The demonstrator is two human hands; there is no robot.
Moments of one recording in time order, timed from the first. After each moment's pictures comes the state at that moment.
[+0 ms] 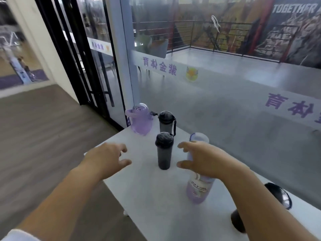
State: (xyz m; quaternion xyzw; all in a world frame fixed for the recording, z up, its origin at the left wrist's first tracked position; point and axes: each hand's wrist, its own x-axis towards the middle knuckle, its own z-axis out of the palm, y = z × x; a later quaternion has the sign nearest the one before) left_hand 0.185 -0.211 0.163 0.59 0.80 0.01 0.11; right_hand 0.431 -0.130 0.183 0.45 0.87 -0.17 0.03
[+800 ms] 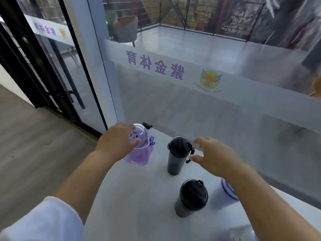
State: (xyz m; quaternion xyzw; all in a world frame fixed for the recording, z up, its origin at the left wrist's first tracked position) left_hand 0.052 0.069 0.124 0.66 0.72 0.16 0.13; right_hand 0.314 0.056 0.148 0.63 0.76 -0.15 0.01
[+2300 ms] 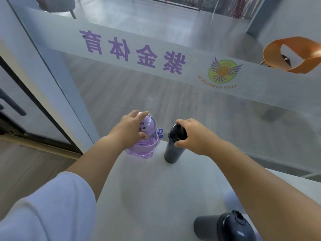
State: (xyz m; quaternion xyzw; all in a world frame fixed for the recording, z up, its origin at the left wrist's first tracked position) left_hand 0.046 0.268 0.051 0.80 0.53 0.10 0.27; right_hand 0.251 0.203 0.098 0.70 0.67 -0.23 0.00
